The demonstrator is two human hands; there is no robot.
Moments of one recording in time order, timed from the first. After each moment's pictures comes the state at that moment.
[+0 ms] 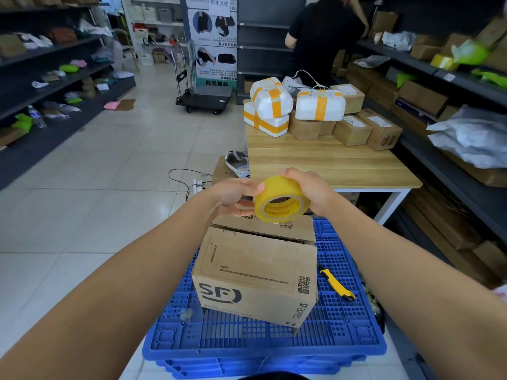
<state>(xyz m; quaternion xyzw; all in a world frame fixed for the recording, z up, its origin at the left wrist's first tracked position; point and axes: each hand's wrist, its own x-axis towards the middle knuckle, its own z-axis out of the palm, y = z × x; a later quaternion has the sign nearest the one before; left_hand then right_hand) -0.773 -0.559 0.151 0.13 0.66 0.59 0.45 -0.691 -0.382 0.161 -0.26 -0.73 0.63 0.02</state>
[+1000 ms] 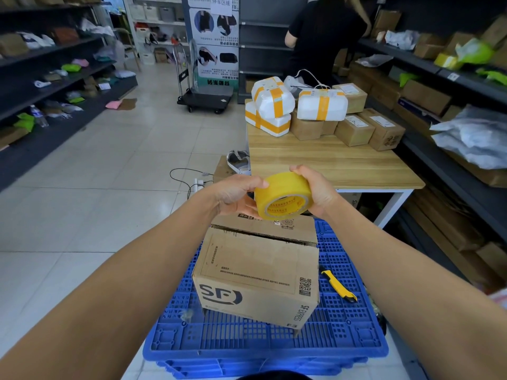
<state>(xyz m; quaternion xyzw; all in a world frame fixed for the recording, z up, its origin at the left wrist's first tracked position) -0.772 -0.555 0.161 0.19 0.63 0.58 0.48 -0.690 -0.377 0.152 -0.23 -0.64 0.73 0.06</state>
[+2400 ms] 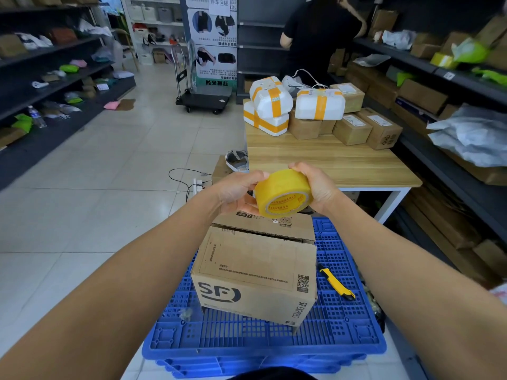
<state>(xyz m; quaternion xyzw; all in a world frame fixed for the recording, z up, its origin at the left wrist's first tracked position) -0.760 -0.552 0.163 0.19 0.65 0.60 0.44 -0.684 -0.375 0.159 -0.22 -0.66 0.71 0.08</state>
